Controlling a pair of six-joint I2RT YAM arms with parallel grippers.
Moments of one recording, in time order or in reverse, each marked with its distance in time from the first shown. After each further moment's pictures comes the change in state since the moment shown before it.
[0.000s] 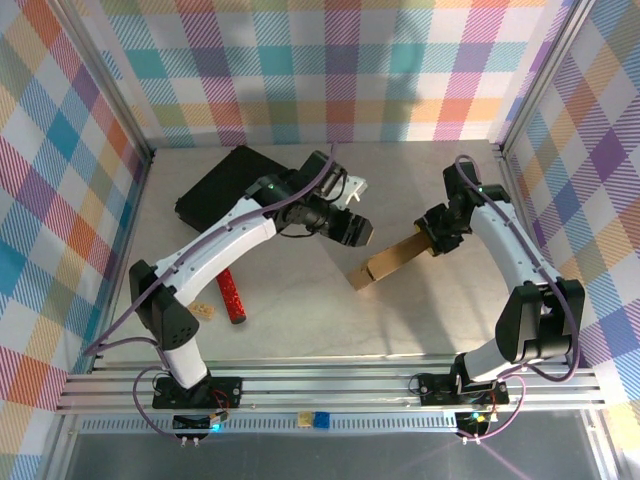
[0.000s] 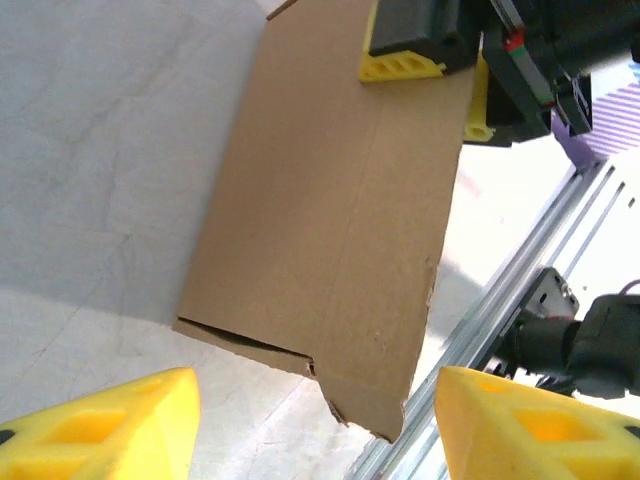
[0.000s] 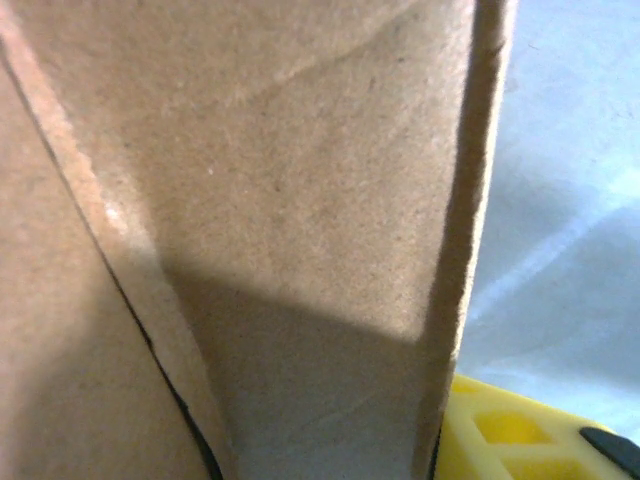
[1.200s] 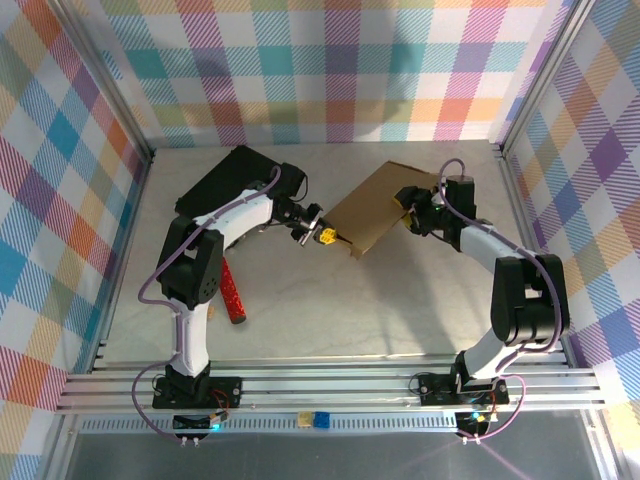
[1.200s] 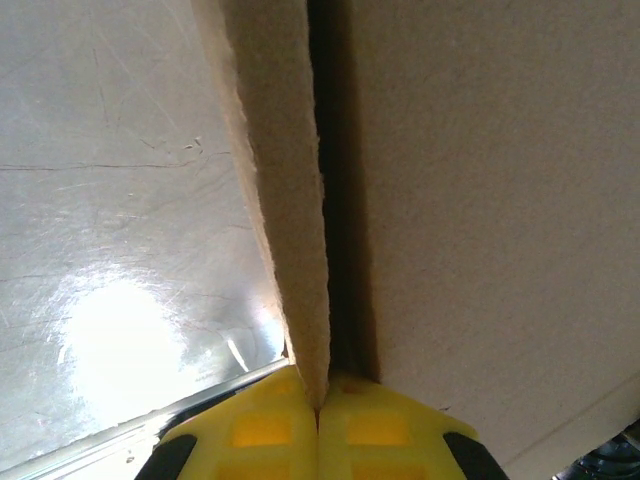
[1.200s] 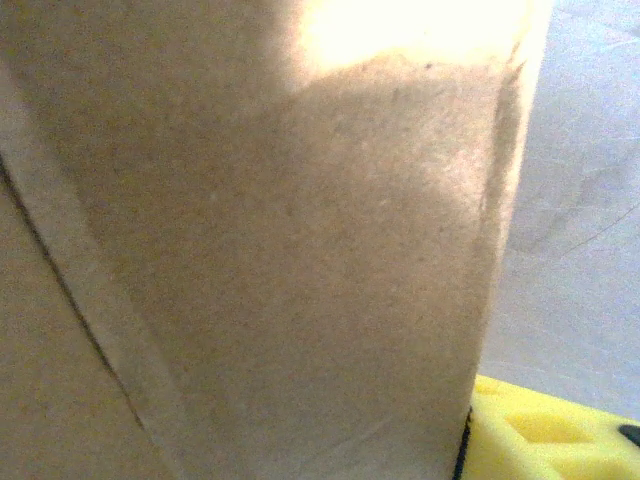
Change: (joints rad) left arm 0.342 0.306 -0.243 0.304 0.492 -1.017; right arm -0.047 0.107 -0.368 1.136 -0.384 -0.069
